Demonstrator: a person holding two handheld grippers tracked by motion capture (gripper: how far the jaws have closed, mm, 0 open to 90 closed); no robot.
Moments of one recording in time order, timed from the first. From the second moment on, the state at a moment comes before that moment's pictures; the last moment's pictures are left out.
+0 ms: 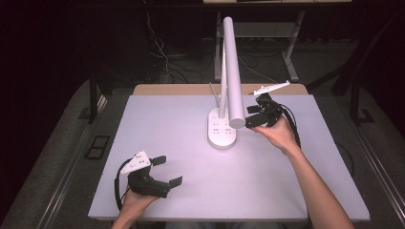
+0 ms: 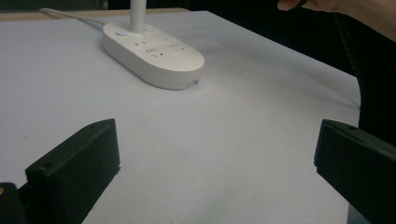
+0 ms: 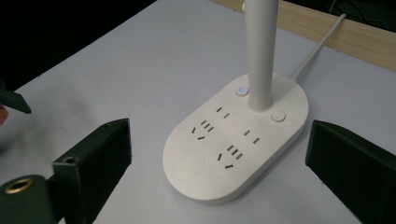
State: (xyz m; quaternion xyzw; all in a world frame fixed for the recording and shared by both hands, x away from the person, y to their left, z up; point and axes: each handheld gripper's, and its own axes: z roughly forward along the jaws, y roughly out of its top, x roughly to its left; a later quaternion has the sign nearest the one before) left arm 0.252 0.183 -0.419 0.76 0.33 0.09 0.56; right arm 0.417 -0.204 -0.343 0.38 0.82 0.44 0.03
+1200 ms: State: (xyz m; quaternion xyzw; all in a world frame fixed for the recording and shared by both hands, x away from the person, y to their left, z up) left arm 0.252 0.187 -0.418 0.75 0.33 0.09 0.57; right arm 0.473 -0.201 -0.378 0.41 0.80 0.44 0.02
